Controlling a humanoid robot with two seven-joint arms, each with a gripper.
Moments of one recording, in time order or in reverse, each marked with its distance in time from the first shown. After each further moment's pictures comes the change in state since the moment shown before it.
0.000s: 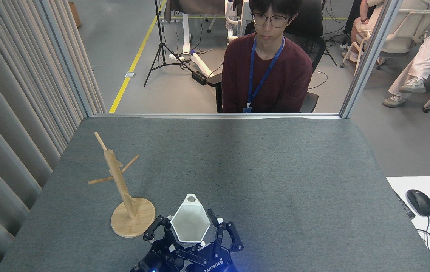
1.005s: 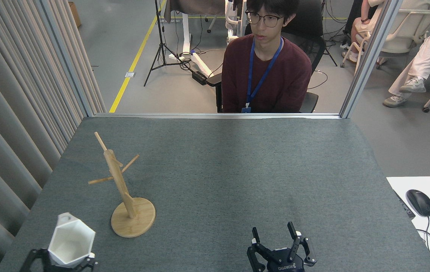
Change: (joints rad) left arm 0.237 0.008 0.578 -0.116 -0.082 0.072 0.105; right arm 0.054 -0.143 -0.301 0.032 -0.200 0.052 0.115
